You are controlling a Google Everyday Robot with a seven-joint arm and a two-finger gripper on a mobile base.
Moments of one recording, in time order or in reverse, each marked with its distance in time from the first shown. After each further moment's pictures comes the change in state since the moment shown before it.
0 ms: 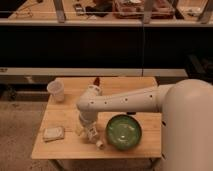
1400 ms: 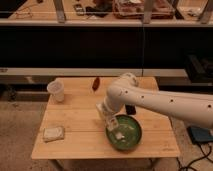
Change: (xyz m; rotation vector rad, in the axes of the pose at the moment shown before) arm -0.066 0.082 -0.125 0.007 0.140 0.198
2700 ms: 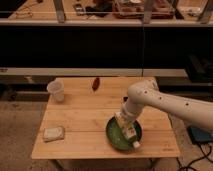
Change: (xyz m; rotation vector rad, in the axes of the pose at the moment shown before) arm -0.062 0.066 0.029 0.036 -0.163 0.114
